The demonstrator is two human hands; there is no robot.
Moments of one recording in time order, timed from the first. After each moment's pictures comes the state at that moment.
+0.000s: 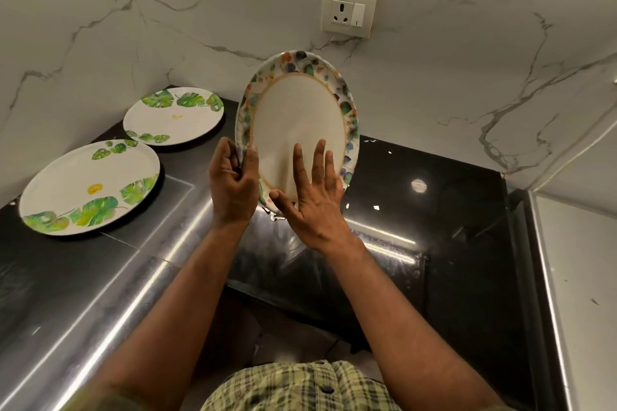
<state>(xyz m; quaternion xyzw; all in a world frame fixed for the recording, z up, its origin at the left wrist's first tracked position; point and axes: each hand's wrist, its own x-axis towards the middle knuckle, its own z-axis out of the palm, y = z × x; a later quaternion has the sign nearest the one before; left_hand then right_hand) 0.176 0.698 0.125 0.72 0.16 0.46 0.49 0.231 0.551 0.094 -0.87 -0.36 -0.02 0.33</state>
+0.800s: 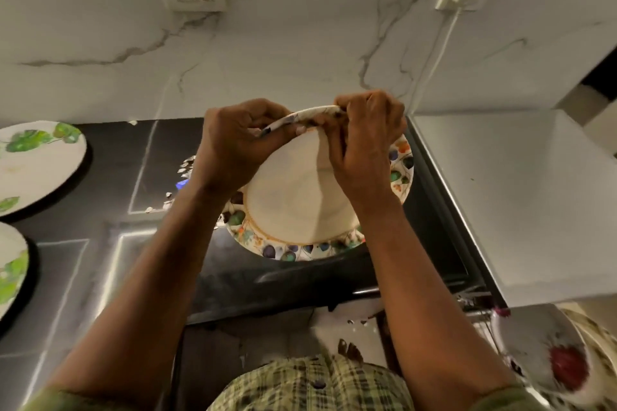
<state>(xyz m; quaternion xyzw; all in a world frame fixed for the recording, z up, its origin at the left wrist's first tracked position) 0.234 0.624 0.205 0.81 -0.24 0.28 0.45 0.235 0.419 0.177 -0.86 -0.10 -0.42 0.27</state>
